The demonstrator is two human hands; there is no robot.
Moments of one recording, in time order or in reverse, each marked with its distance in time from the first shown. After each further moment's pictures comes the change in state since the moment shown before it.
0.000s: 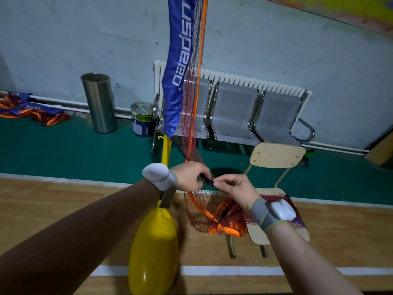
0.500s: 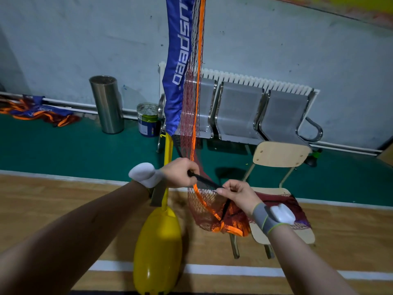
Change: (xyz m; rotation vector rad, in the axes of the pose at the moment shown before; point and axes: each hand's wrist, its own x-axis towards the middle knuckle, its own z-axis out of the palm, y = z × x) left_hand -0.020 0.005 0.004 -0.132 0.137 -0.108; right_hand -0.015 0.033 -0.015 -0.061 -0.046 0.037
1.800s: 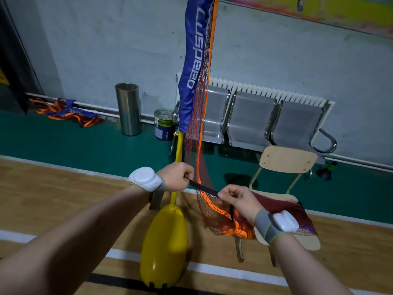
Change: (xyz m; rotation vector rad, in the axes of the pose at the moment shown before) left_hand -0.081 0.032 0.020 0.061 0.094 -0.141; right_hand -0.080 -0.018 0.007 0.010 -0.111 -0.061
